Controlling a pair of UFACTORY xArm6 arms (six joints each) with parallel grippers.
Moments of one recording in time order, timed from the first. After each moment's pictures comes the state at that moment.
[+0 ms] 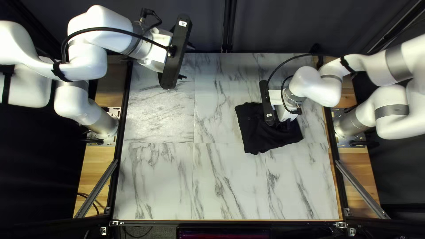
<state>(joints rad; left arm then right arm) 0.15 -0.79 -0.64 0.19 0.81 0.49 -0.11 -0.32 -0.31 0.20 0.58 -0.35</state>
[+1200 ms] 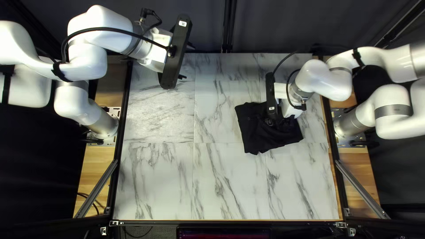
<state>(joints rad) 0.15 -0.79 -0.64 0.19 0.81 0.49 -0.13 -0.49 -0.31 0.17 0.75 -0.15</state>
